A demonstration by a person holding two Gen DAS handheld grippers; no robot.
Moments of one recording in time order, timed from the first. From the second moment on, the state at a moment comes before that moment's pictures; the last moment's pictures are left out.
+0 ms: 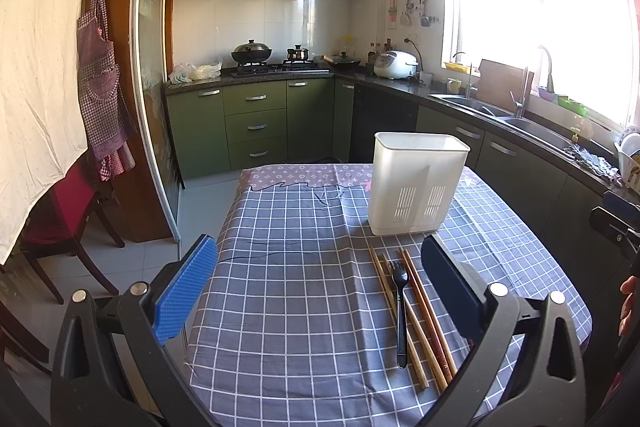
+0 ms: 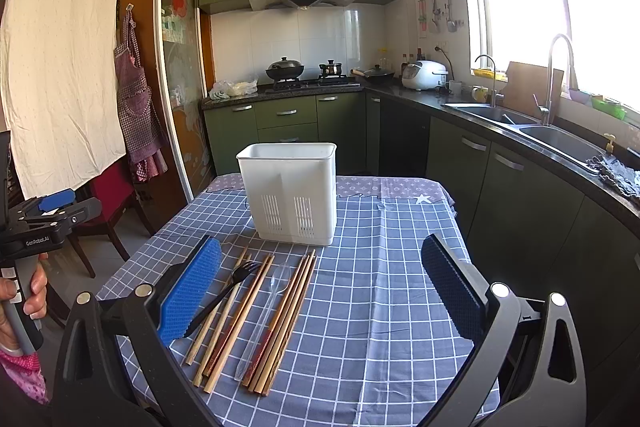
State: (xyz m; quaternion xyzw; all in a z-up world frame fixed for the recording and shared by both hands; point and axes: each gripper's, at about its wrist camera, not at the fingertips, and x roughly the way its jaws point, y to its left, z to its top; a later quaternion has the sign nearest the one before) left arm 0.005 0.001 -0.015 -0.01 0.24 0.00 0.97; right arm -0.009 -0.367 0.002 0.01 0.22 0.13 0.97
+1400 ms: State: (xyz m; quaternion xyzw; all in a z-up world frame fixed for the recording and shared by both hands) left arm 0.006 -0.004 -0.018 0.00 0.25 0.00 0.97; right arm -0.007 -0.366 -0.002 0.01 0.22 0.13 0.97
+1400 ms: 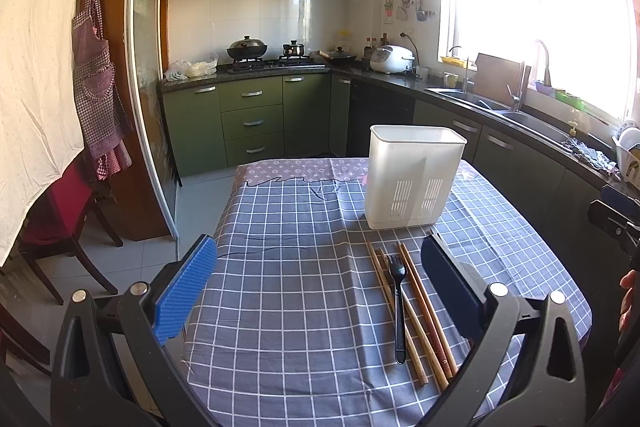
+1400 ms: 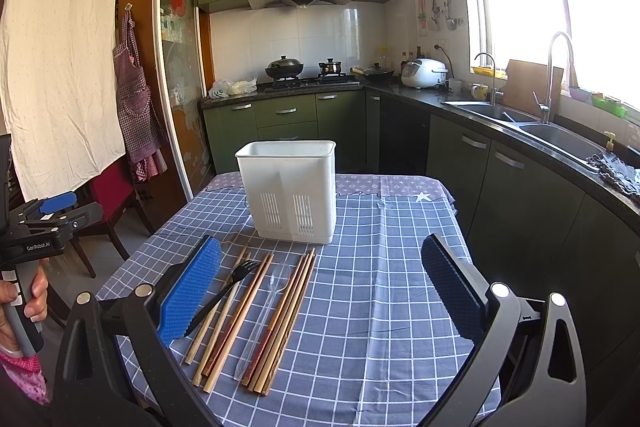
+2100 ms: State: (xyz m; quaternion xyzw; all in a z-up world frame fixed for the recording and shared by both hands) left arm 0.102 -0.010 -0.079 -0.06 0.43 -0.07 0.90; right arm 0.071 -0.368 -0.046 -0.02 0.33 0.08 0.94
